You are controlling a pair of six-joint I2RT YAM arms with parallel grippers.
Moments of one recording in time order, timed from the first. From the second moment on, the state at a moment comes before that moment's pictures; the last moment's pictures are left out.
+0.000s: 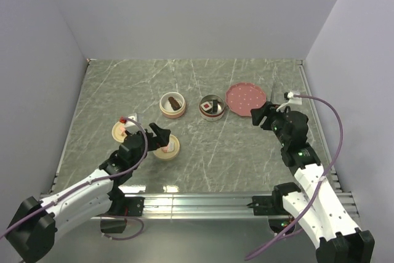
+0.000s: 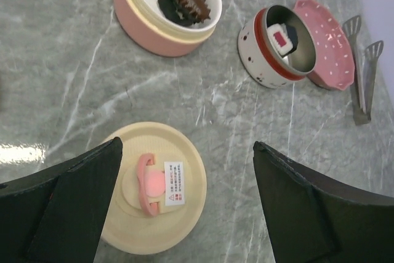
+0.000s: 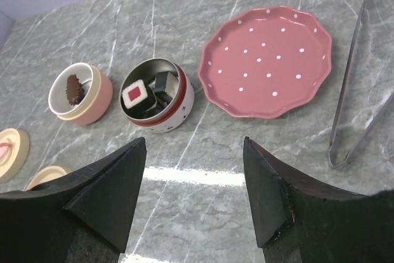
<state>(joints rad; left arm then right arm) -0.65 0.77 0.24 0.25 -0.34 -0.70 0.19 0.71 0.55 -0.08 -0.04 0.38</state>
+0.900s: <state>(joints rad) -0.74 1.03 0.22 0.24 -0.42 -0.81 0.19 0.66 0.53 -0.08 -0.04 0.38</state>
